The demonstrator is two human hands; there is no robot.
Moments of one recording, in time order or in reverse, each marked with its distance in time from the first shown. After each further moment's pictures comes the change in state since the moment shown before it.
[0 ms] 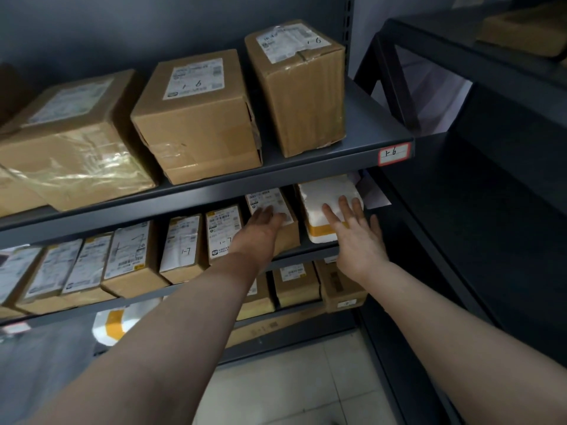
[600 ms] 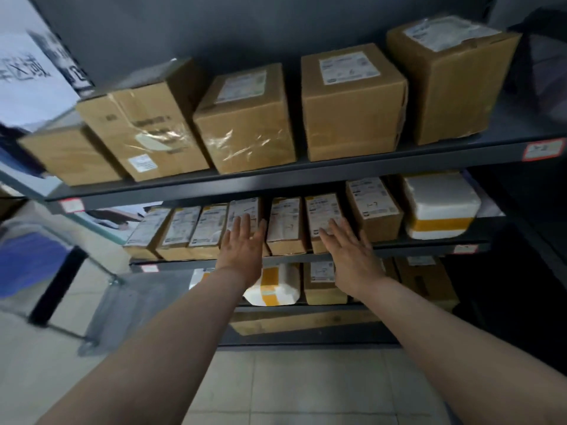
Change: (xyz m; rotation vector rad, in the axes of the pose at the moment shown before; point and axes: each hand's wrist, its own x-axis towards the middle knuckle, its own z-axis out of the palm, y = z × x) left_hand -0.146 -0.162 -0.005 0.195 0.025 -0.378; right_hand -0.022 -0.174 0.049 0.105 -0.007 -0.385
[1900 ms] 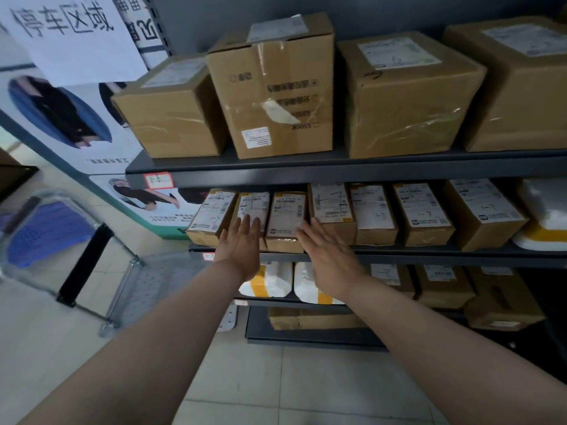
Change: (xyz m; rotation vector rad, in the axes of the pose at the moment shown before) left_hand 0.012 -0.198 0.050 -0.108 -0.084 -0.060; right_hand 0.083 -0.205 0.047 -0.014 -0.070 -0.207
